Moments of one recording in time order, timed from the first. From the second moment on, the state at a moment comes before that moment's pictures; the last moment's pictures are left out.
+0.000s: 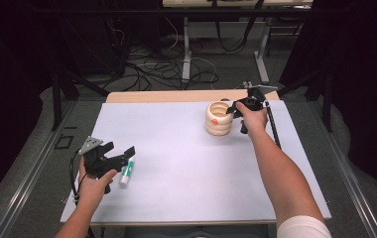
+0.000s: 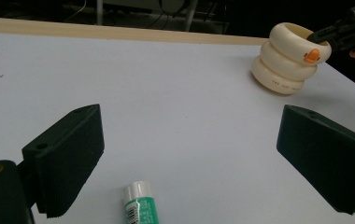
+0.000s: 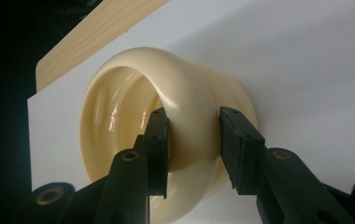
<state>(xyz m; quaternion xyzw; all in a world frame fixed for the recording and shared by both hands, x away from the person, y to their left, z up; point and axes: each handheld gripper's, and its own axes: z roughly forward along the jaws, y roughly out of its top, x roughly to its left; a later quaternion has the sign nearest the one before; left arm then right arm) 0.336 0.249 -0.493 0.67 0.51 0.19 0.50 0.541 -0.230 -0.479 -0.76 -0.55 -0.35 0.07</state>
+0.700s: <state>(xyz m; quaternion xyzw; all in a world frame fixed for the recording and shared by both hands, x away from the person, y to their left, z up) 0.337 0.248 -0.493 0.68 0.51 0.19 0.50 0.523 -0.183 -0.474 -0.70 -0.62 -0.34 0.12</state>
